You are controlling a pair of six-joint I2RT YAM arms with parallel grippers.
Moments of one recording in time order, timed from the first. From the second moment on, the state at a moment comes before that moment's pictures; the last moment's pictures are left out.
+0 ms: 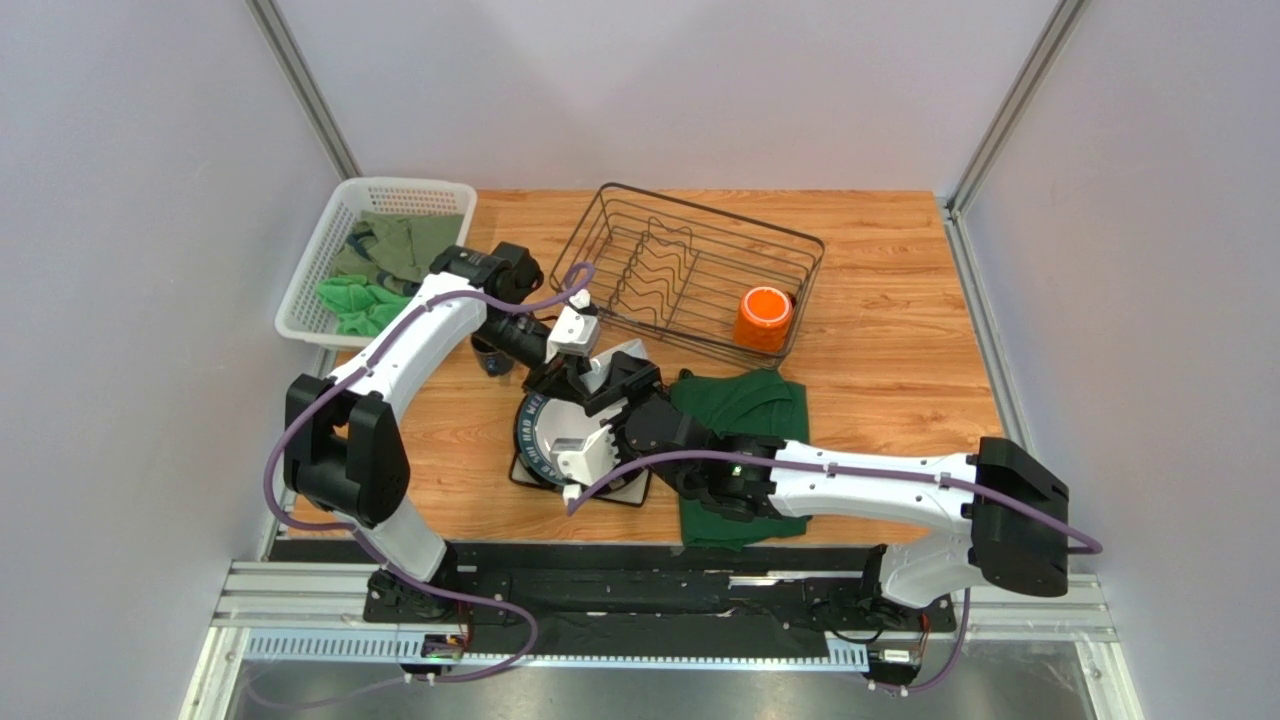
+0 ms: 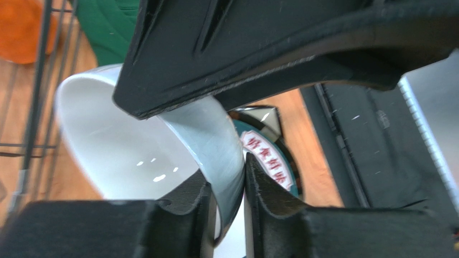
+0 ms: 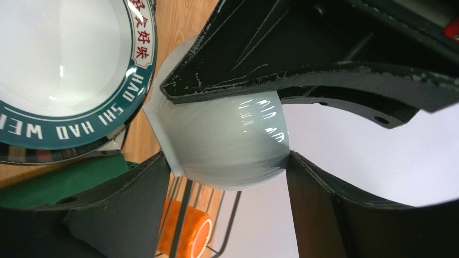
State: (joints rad) left arm -0.36 1.64 1.40 -1.35 1.07 1.54; right arm 1.25 1.41 0.94 0.04 0.49 -1.18
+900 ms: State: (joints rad) left arm -0.37 1.64 1.45 -1.37 1.04 1.43; right arm 1.24 1.42 0.94 0.11 0.57 -1.21
